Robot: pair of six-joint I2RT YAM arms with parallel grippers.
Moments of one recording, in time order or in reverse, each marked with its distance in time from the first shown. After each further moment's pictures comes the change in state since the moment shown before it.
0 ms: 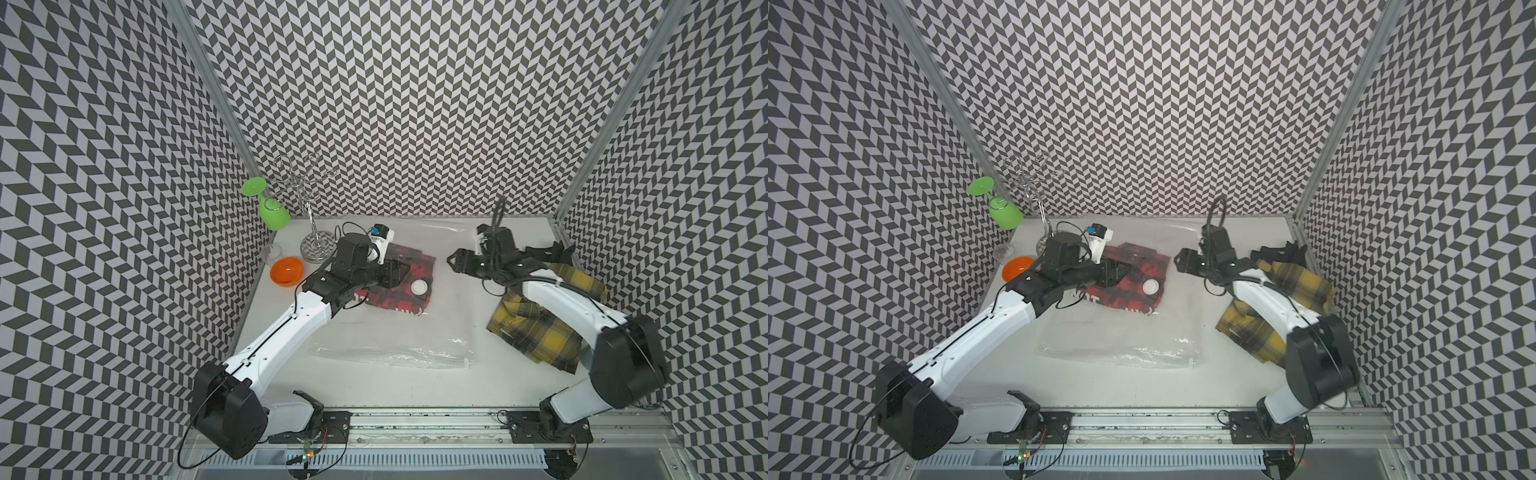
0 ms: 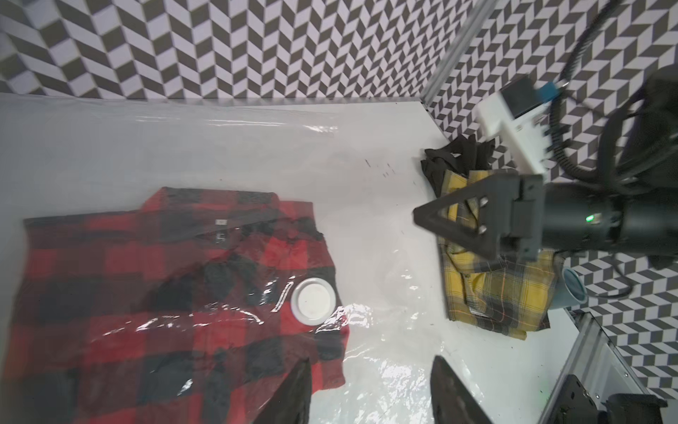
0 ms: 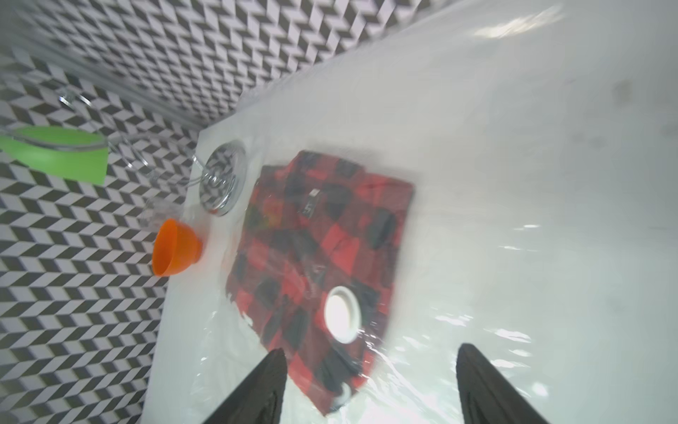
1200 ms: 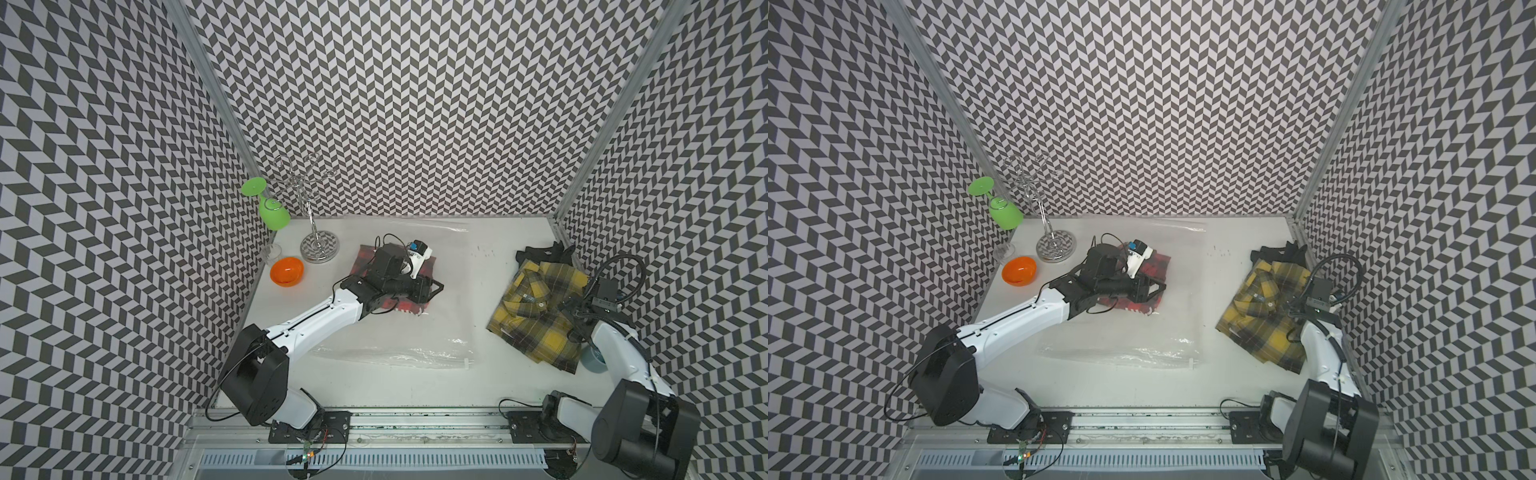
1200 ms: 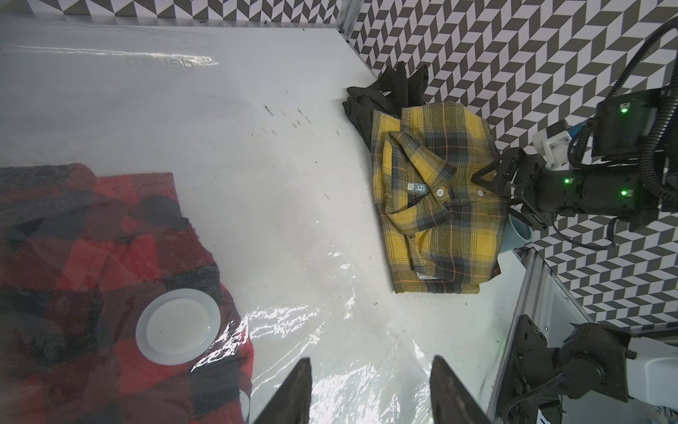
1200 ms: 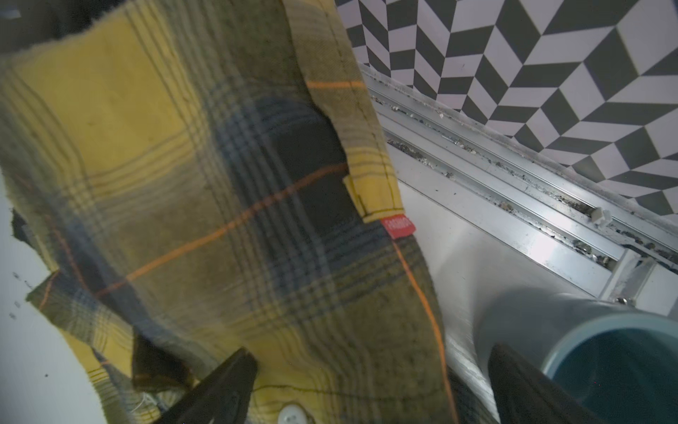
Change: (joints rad) left arm -0.134 0.166 -0.034 0.178 0.123 -0.020; right arm -0.745 -0.278 -0.422 -0.146 0.384 0.026
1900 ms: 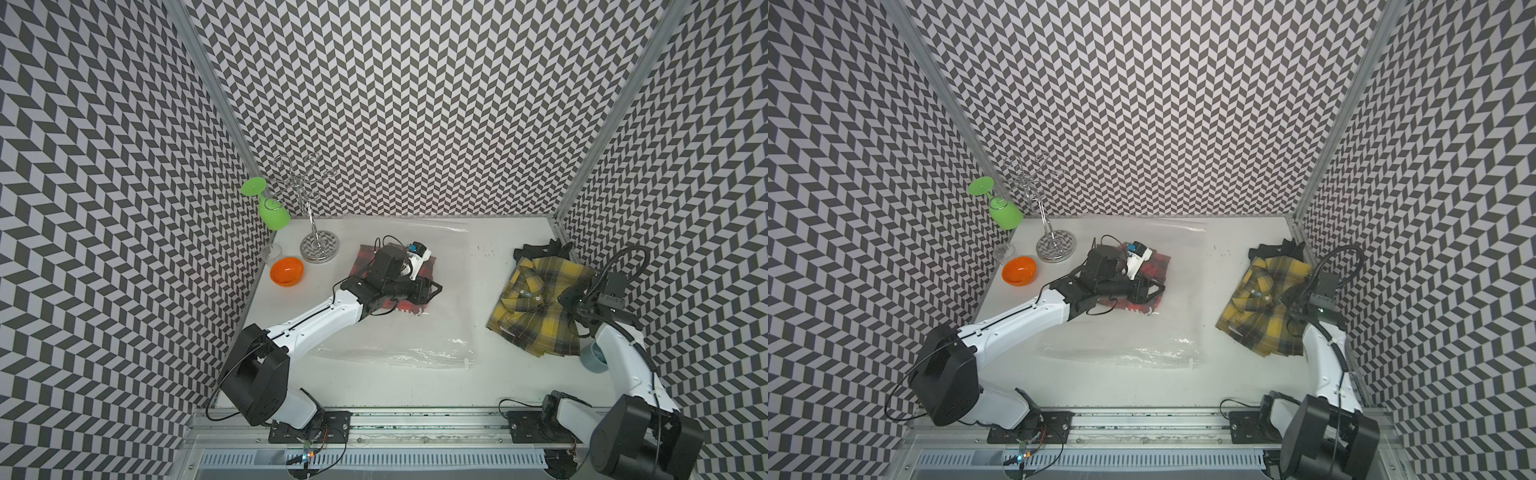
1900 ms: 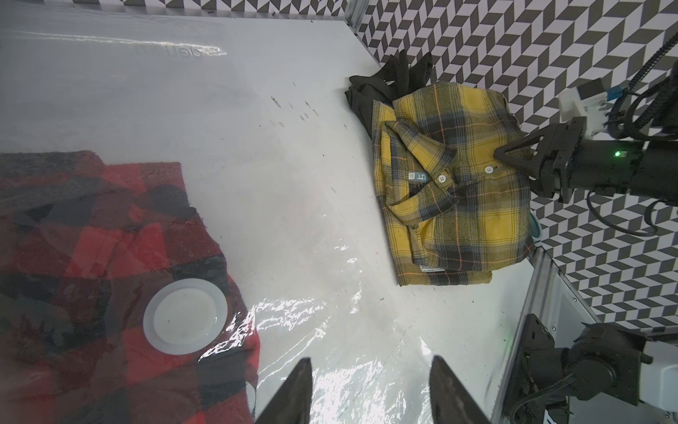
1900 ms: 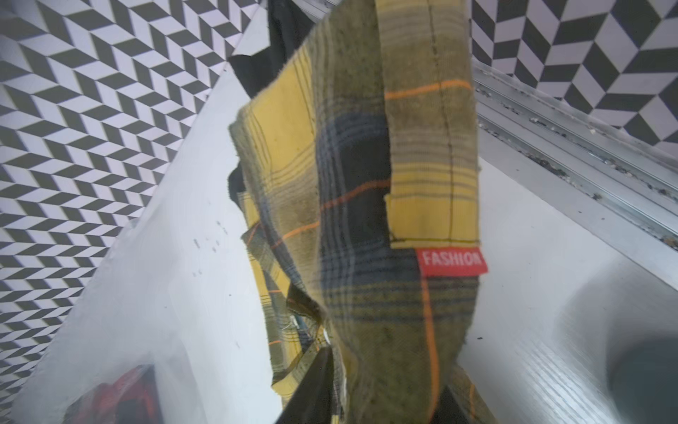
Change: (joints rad) left arm 0.000 0.000 -0.012 -0.002 -0.018 -0.001; right arm 0.029 -0.085 0.077 0.022 -0.306 -0.030
